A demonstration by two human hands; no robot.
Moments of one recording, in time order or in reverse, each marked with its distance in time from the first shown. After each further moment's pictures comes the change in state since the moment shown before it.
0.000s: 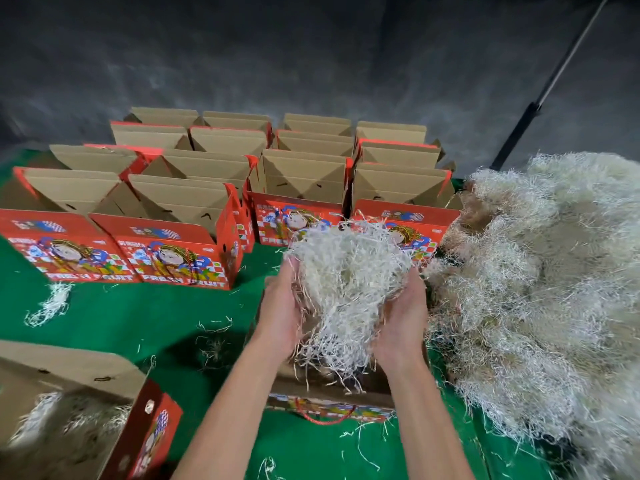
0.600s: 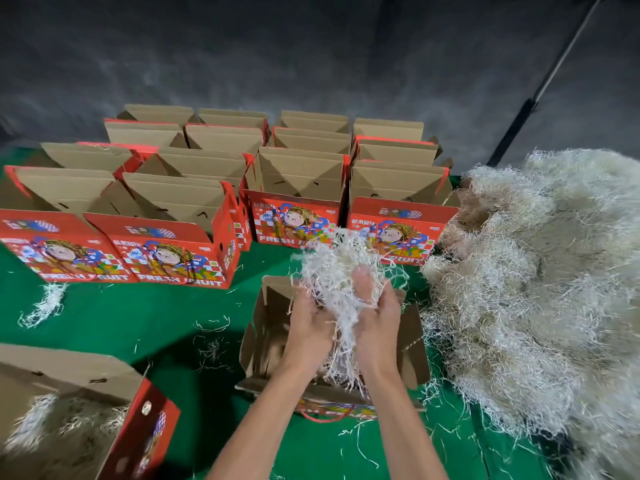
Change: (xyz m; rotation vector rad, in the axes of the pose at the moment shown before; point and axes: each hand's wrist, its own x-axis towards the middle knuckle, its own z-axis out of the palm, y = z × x) left_hand -0.012 -0.046 0.019 0.196 -0.089 0.281; right_hand -0.006 0.032 0.009 -0.397 -0.002 -0.285
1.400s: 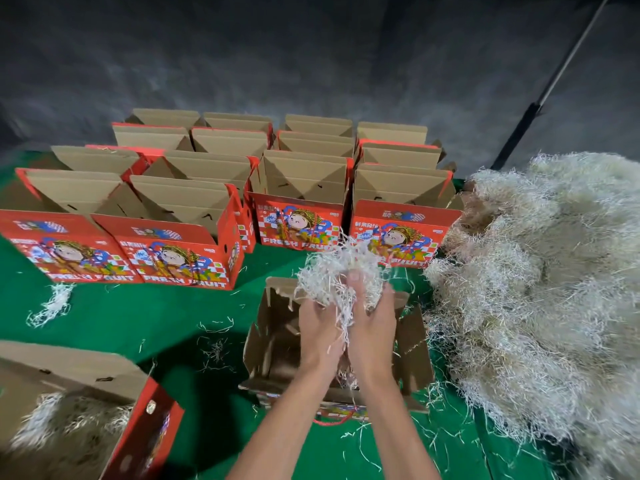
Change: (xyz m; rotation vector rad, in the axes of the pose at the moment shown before) left_hand 0.000 0.002 0.021 -0.139 0.215 -0.170; right_hand -0.014 -0.008 0.008 -0.266 0.088 -0.065
